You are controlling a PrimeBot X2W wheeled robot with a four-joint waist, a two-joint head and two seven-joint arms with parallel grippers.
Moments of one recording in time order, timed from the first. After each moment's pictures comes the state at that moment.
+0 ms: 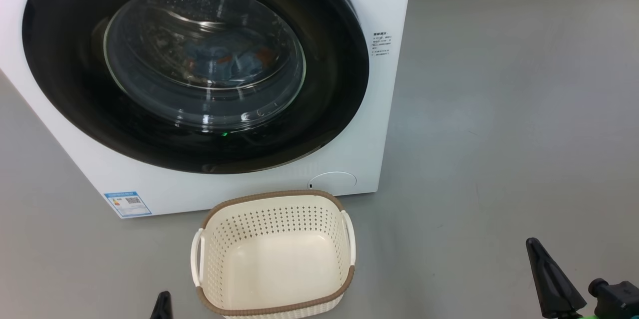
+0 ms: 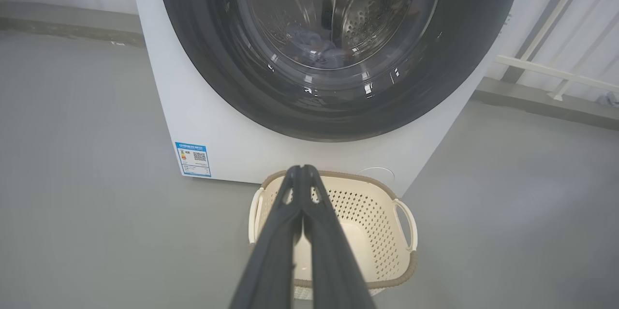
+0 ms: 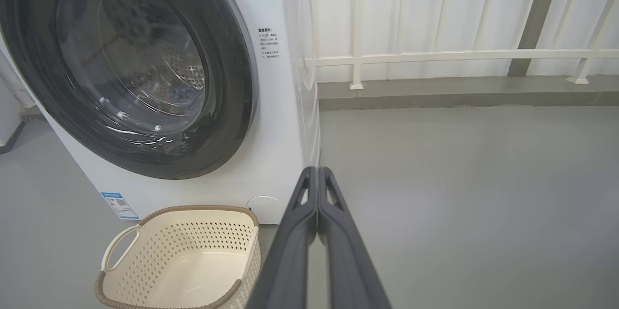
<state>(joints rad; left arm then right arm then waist) 0.19 0.03 -0.09 0.11 -0.31 -0.01 -0.25 0.13 -0.16 -0.05 0.07 0.24 0.14 -0.25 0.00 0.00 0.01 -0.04</state>
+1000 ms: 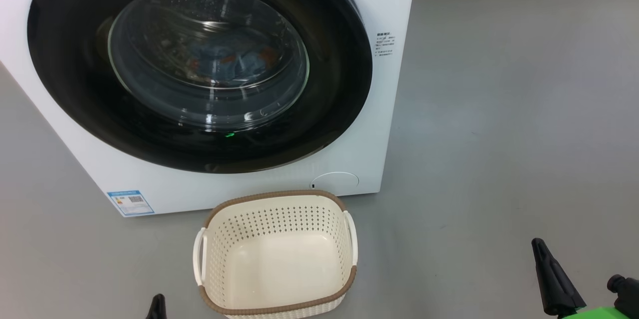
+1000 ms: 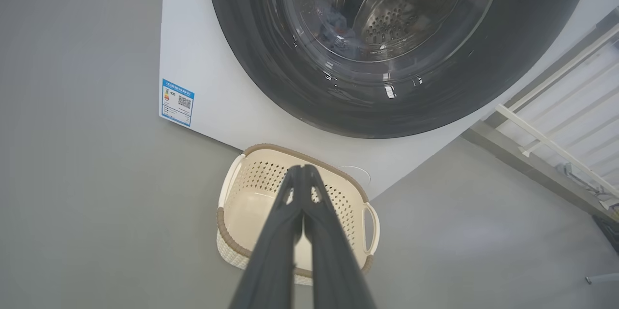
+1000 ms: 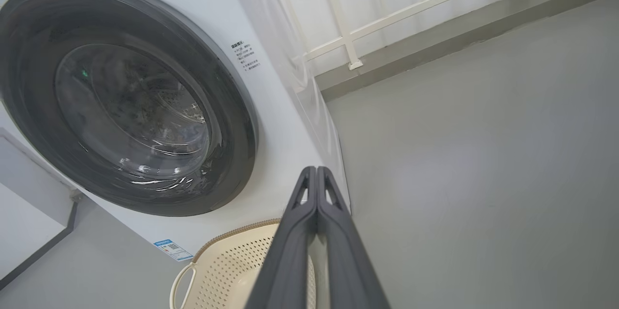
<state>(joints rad) 0.16 0.04 -0.07 0.15 -0.63 -0.03 -0.18 0.11 -0.15 -0.05 0.11 0.57 0.14 -0.18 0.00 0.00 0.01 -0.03</state>
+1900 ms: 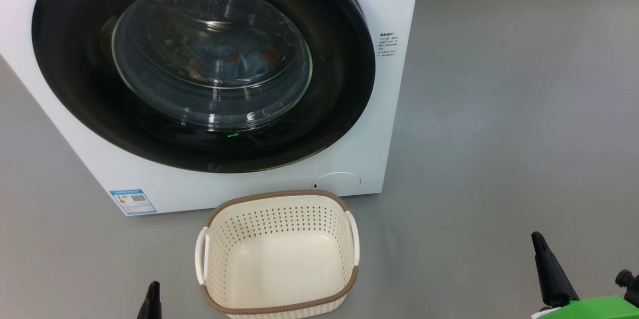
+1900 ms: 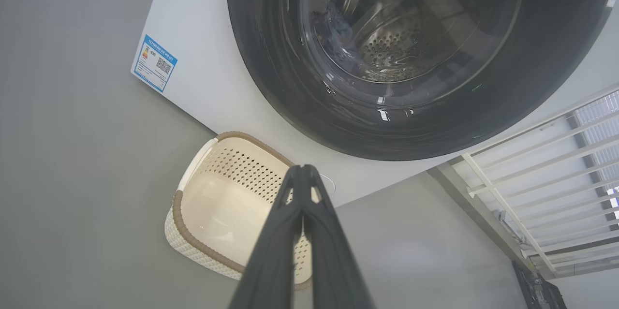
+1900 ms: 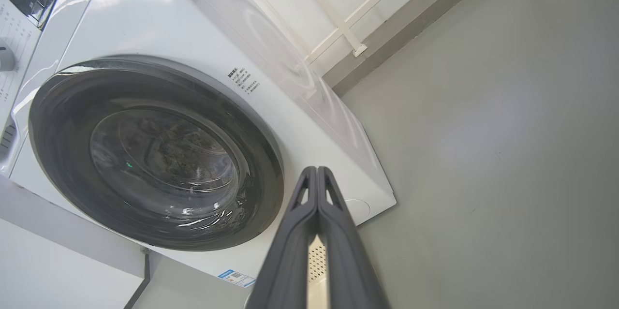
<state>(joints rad) 0.10 0.05 -0.04 0.18 -0.91 -0.06 -0.11 0.06 -0.13 -0.06 0.16 0.87 0.14 -0.11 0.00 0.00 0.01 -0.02</state>
